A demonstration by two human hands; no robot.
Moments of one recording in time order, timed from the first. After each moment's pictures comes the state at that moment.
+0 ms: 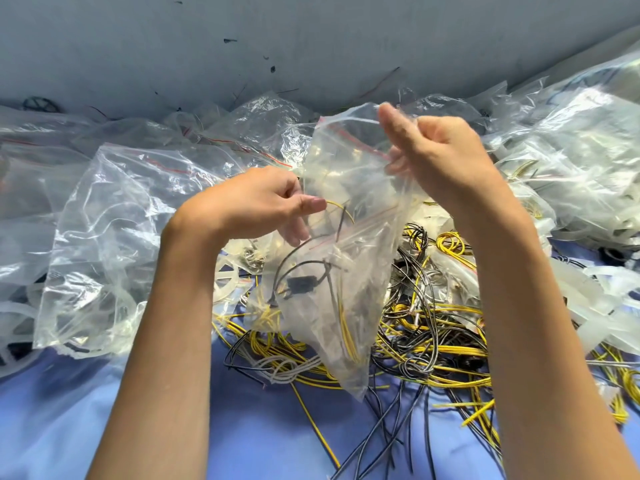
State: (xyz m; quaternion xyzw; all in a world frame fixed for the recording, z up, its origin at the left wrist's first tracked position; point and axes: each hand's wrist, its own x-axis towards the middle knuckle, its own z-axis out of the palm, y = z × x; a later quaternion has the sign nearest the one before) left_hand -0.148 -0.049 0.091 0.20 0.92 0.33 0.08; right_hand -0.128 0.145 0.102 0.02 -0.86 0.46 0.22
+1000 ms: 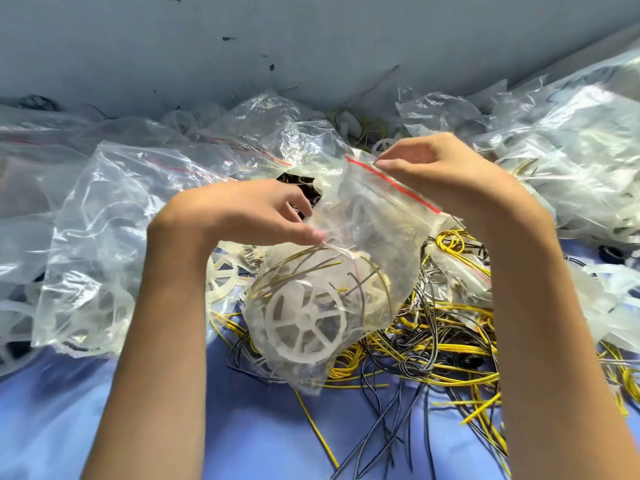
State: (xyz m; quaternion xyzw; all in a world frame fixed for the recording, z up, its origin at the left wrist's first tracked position) left_hand -0.144 -0.057 0.099 0.20 0.95 0.17 0.16; right_hand -0.123 0.157 0.102 0.06 -0.91 0.39 0.10
